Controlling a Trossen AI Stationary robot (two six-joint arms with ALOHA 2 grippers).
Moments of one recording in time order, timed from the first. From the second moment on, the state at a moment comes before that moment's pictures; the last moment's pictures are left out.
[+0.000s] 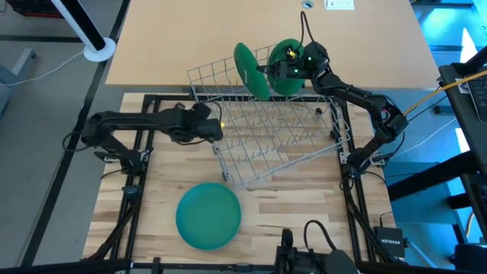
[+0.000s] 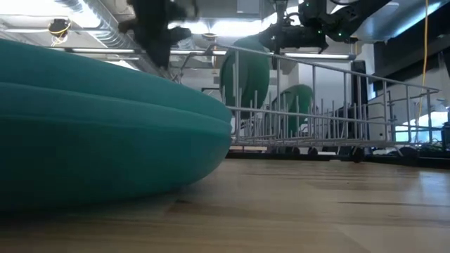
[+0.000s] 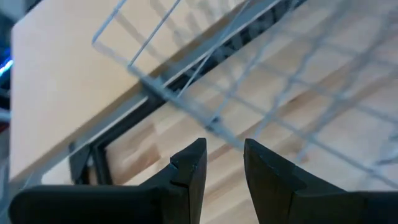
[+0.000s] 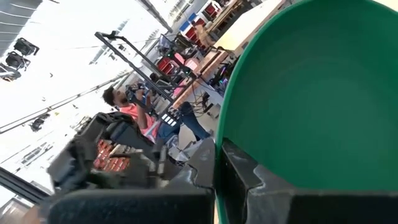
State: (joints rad) left arm 0.09 1.53 1.41 -1.21 -0.80 -0.75; right arm -0.83 1.60 1.25 0.40 -0.78 0.82
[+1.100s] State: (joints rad) left arm 0.16 1.53 1.18 -0.98 -0.76 -0.76; right arm -0.84 1.60 1.25 0.51 -0.81 0.86
